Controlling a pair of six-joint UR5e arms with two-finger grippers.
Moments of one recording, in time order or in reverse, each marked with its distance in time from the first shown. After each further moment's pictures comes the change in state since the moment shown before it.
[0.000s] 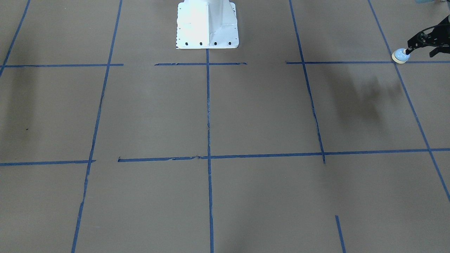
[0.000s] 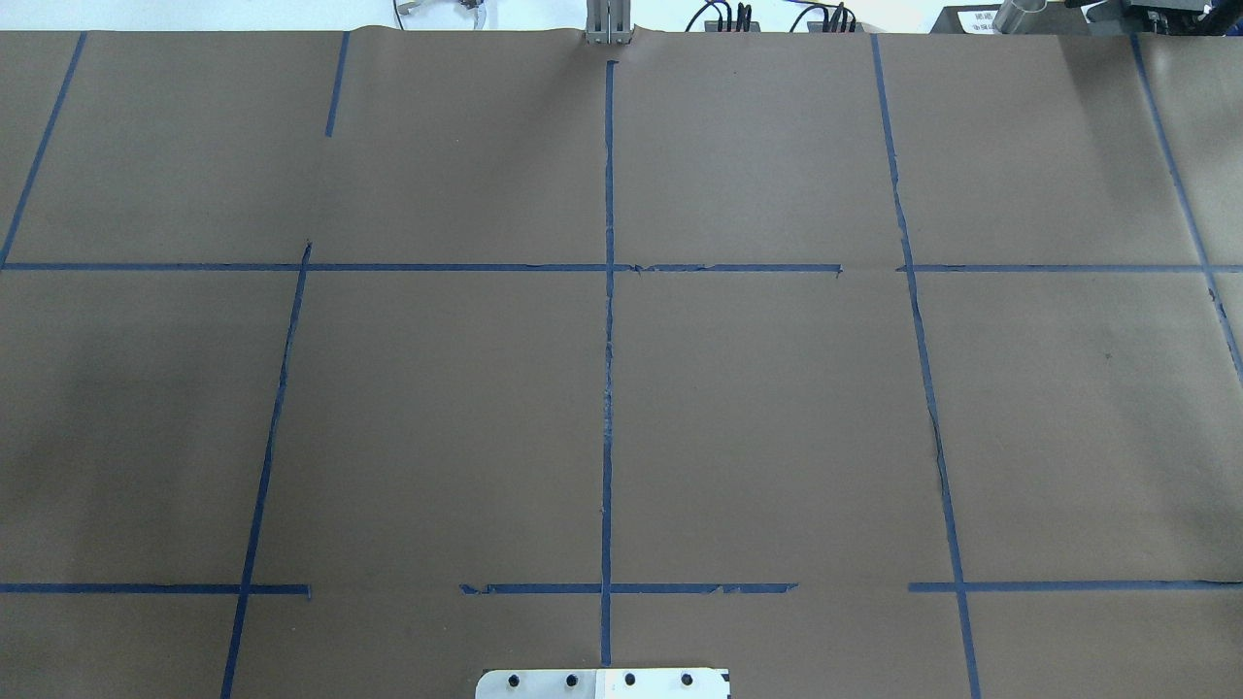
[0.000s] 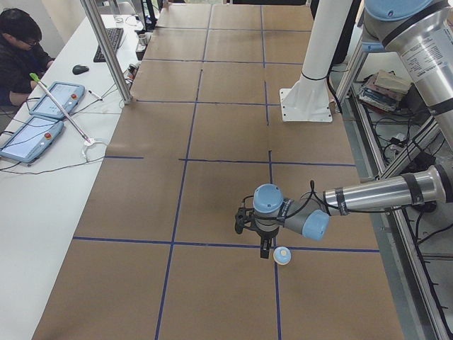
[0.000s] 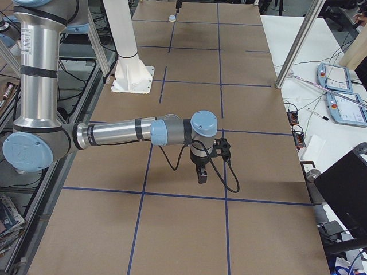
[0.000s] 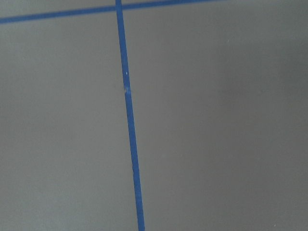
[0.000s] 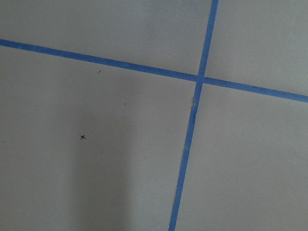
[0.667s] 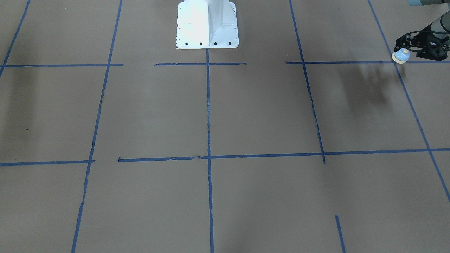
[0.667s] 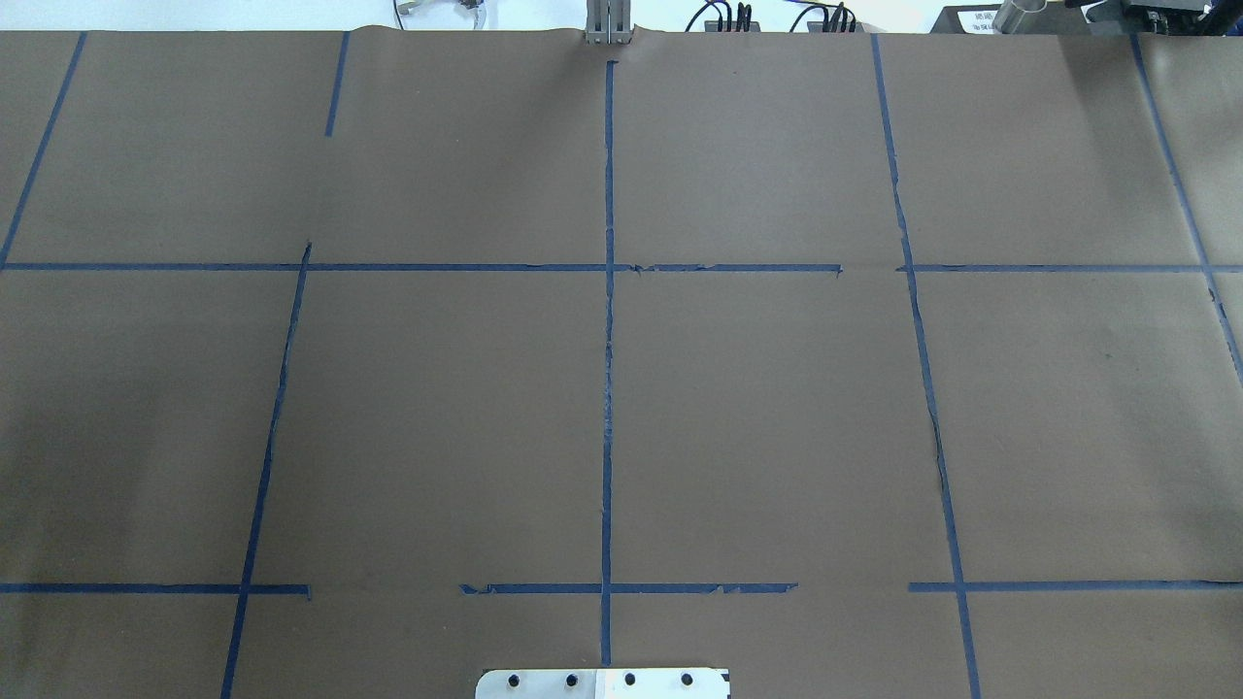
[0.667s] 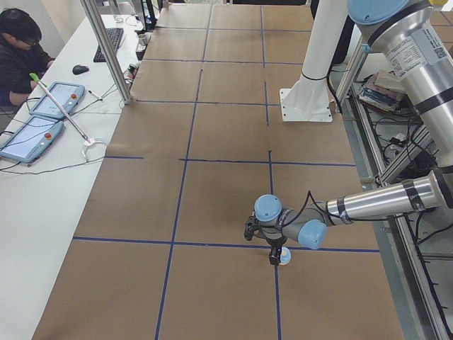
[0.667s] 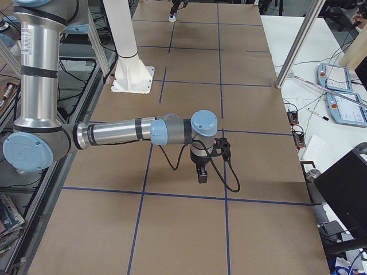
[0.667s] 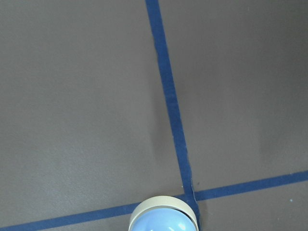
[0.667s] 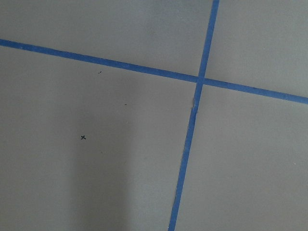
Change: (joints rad) left arm 0.160 0.001 0.069 -0.020 -0.002 0.004; right arm 0.000 0.001 0.002 0.000 -0.002 -0.002
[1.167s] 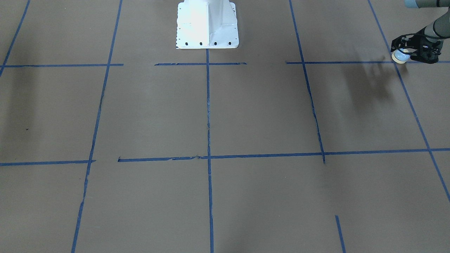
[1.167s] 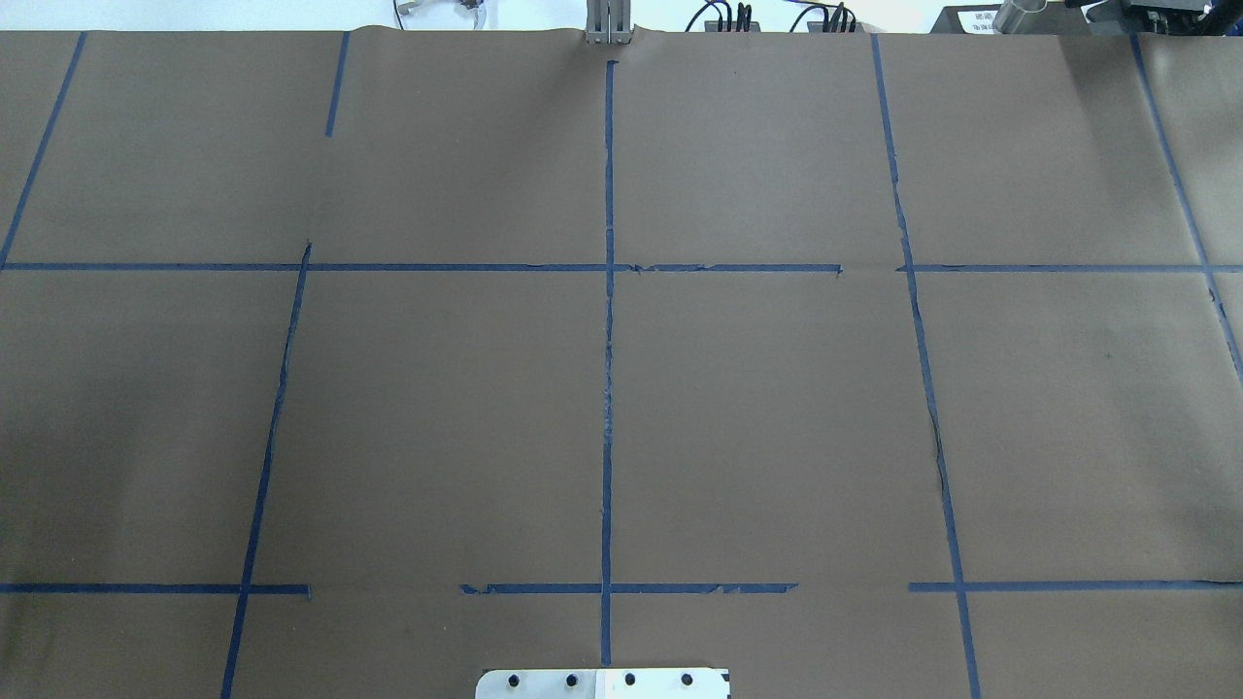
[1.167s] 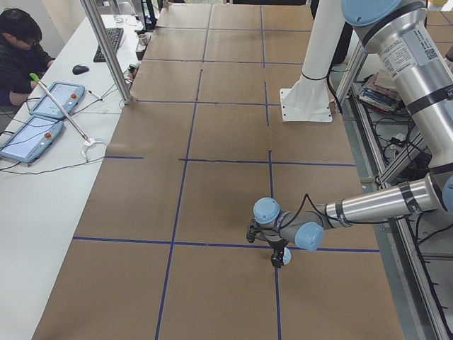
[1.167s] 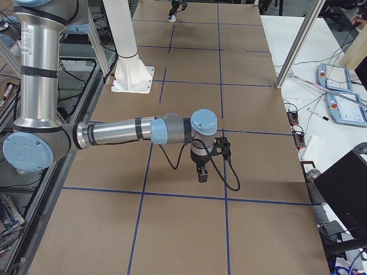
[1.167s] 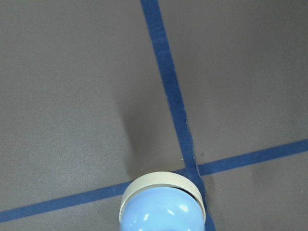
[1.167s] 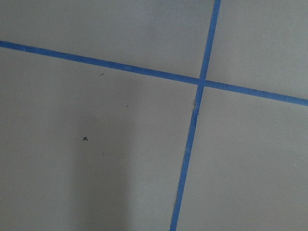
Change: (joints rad) left arm 0.063 -0.032 0.050 0.000 0.001 0.001; right arm 0.000 0.000 0.007 0.000 0.000 0.003
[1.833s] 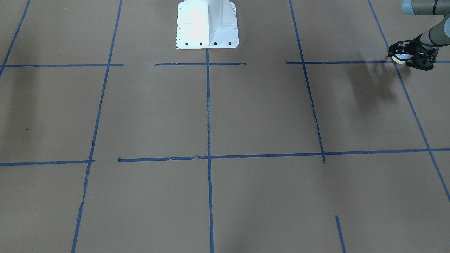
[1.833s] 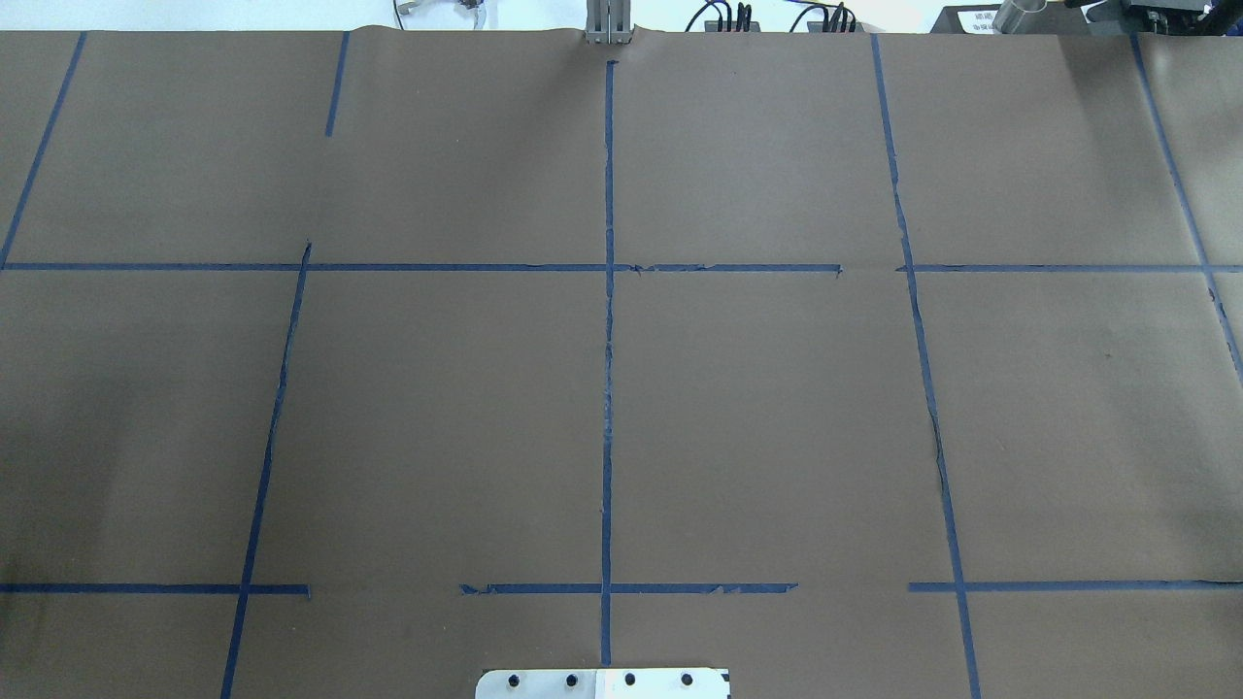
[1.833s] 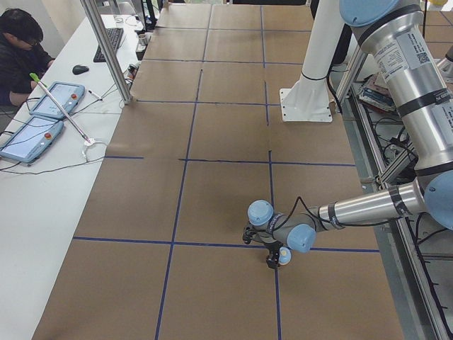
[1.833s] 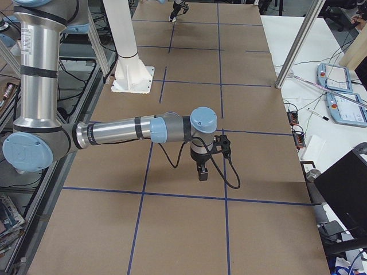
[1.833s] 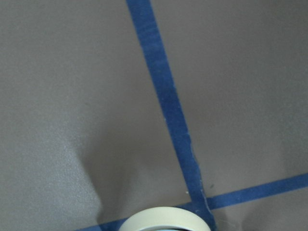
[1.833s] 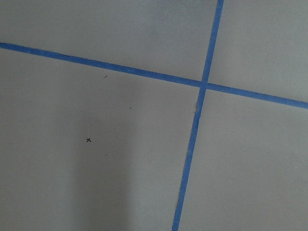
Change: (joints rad) left arm 0.015 -0.039 0.046 0.000 0.001 0.004; right arm 0.000 -0.001 0.014 0.000 0.000 0.002
